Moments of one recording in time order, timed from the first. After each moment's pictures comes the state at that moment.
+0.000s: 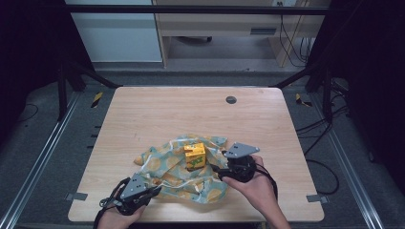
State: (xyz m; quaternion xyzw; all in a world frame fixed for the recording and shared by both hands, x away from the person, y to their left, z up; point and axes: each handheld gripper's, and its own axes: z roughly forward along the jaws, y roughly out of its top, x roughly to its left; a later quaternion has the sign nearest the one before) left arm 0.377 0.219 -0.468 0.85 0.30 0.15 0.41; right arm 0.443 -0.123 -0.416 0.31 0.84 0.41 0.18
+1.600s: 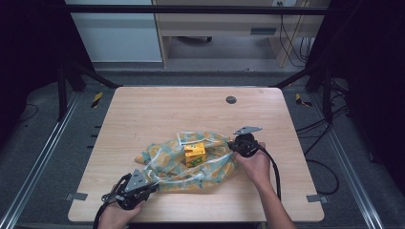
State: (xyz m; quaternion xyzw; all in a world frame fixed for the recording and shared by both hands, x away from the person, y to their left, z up) left arm 0.392 0.221 -0.477 0.86 0.33 0.16 0.37; right arm 0.534 -0.159 -0.470 0.44 0.81 0.36 0.17
